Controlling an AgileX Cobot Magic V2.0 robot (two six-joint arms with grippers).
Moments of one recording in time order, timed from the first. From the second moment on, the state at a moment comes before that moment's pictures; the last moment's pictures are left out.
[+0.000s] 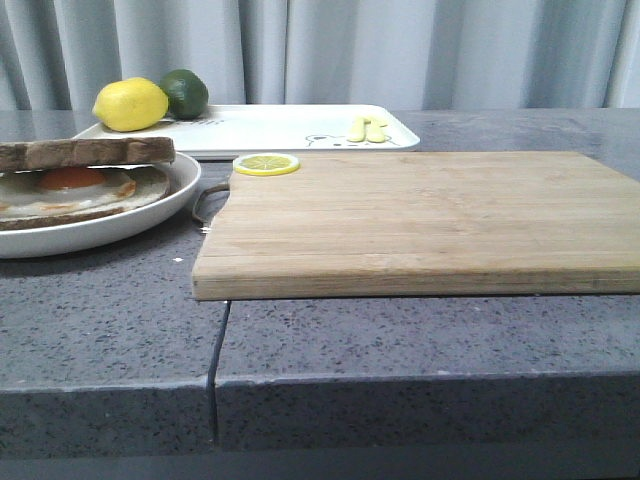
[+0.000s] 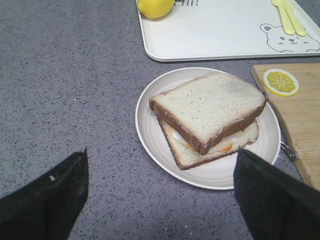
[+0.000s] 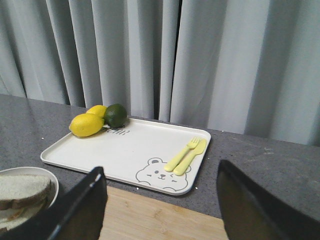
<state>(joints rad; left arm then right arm) 0.00 0.62 -0.85 -0.18 0.87 0.02 0.12 0.67 -0.72 1.10 0.32 -1.01</state>
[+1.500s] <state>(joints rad) 0.03 0.87 -0.85 -0.14 0.80 -0.01 0.11 0.39 -0.45 1.04 0.27 -1.02</state>
